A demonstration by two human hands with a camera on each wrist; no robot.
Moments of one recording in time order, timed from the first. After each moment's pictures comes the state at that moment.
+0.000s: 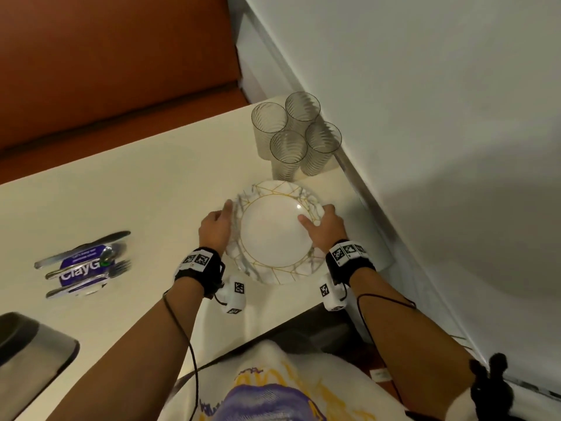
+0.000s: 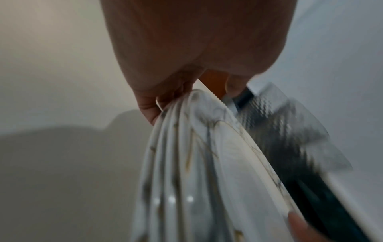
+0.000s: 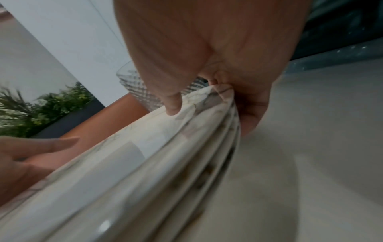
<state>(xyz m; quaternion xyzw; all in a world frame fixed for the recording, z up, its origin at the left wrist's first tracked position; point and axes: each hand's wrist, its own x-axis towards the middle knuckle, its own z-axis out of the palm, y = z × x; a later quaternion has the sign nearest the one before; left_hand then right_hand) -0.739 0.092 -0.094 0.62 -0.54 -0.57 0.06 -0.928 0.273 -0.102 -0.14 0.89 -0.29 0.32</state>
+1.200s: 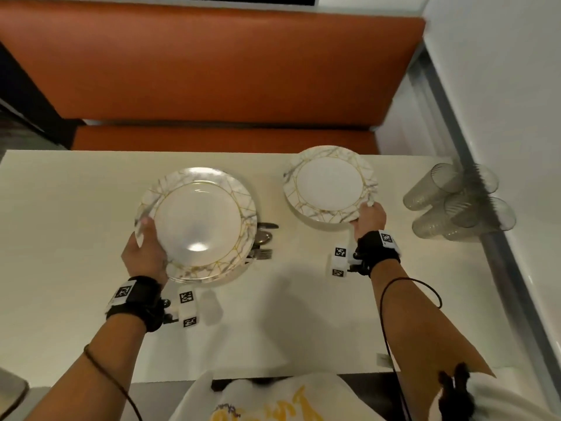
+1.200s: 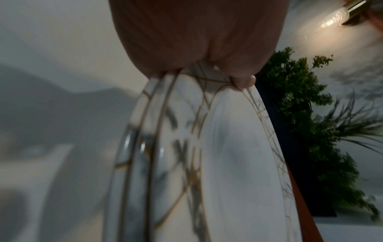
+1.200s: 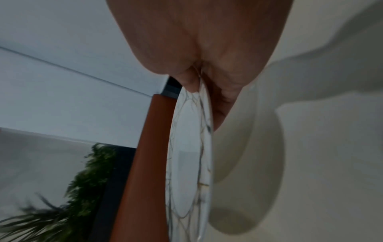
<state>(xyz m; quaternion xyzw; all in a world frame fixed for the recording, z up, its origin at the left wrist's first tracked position) -0.347 -0.041 -0.035 0.71 -0.27 -0.47 0.46 -0.786 0.015 -0.098 -0.01 0.78 -0.52 0.35</state>
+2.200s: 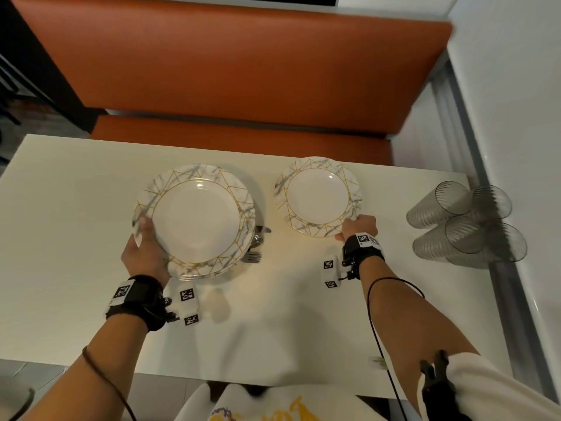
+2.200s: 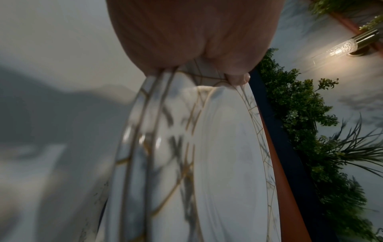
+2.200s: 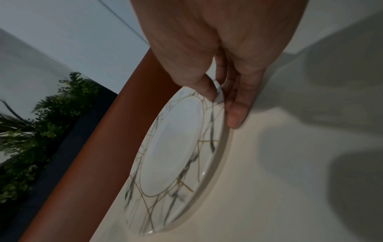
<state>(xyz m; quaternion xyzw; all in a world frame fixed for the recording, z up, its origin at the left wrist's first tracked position) -0.394 -0.019 -0.027 0.72 -0.21 -0.42 0.51 -0.812 -0.007 -0.137 -0.07 0.88 -0.31 0.36</state>
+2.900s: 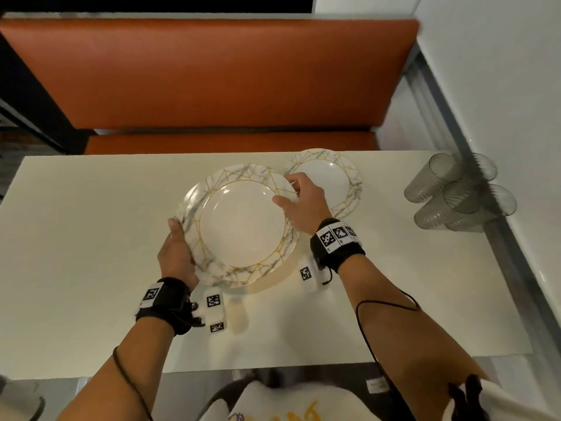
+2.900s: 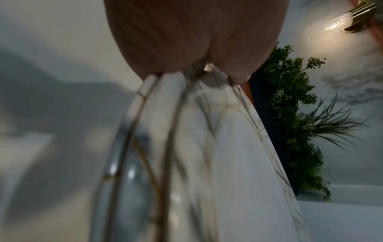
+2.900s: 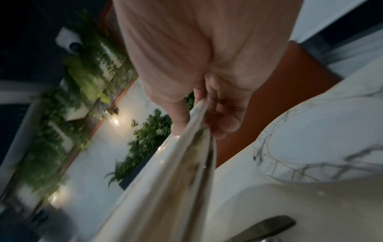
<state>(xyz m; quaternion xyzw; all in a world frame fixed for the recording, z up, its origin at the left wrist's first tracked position) -0.380 -0.008 -0.024 0.67 -0.20 -0.59 0.42 -0.648 0.004 0.006 -0.46 0.73 -0.36 0.35</state>
